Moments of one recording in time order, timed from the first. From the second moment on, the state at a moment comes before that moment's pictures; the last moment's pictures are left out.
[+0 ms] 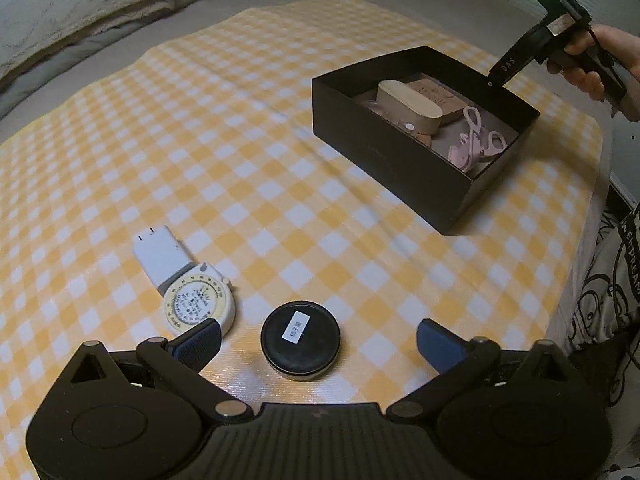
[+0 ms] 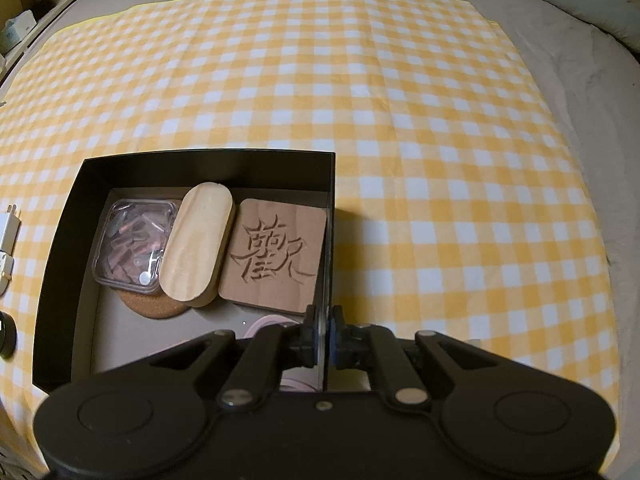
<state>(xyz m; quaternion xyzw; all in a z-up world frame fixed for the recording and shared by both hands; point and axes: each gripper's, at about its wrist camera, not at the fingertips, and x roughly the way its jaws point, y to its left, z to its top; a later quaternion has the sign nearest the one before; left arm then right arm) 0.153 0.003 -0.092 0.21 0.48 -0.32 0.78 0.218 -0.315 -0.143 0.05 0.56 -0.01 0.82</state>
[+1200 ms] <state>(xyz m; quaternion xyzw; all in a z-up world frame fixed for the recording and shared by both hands) 0.182 -0.074 -0.038 0.17 0.42 -0.37 0.81 0.218 -0.308 -0.147 0.04 0.57 -0.01 0.82</state>
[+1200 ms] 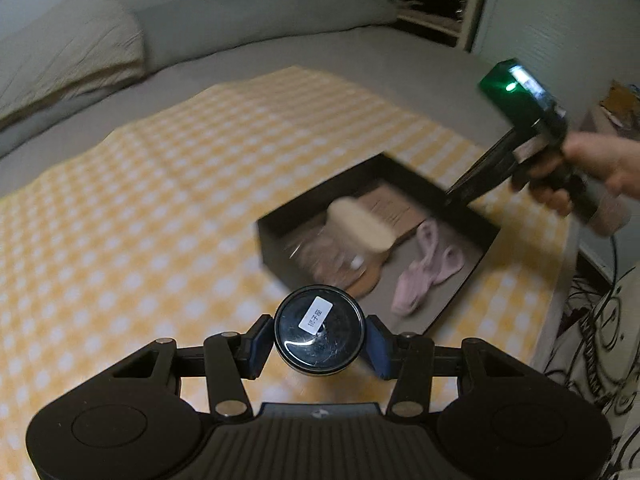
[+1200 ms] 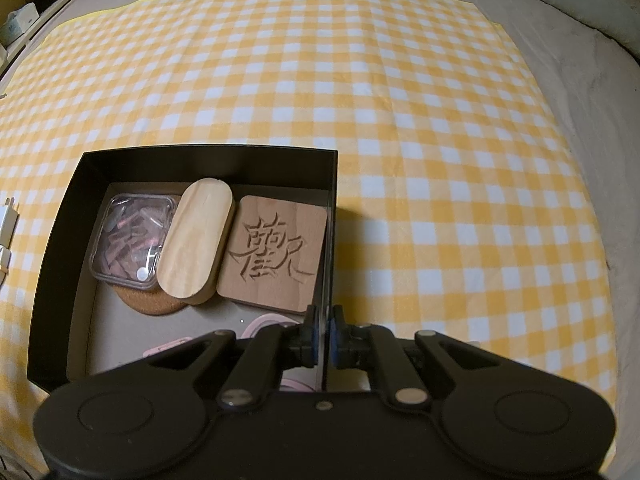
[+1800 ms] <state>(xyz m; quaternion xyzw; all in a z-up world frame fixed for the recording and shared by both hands) 0.189 -0.166 -0.072 0.26 0.45 -0.42 0.75 0.217 -0.307 -0.148 0.04 0.57 -0.01 0.82</state>
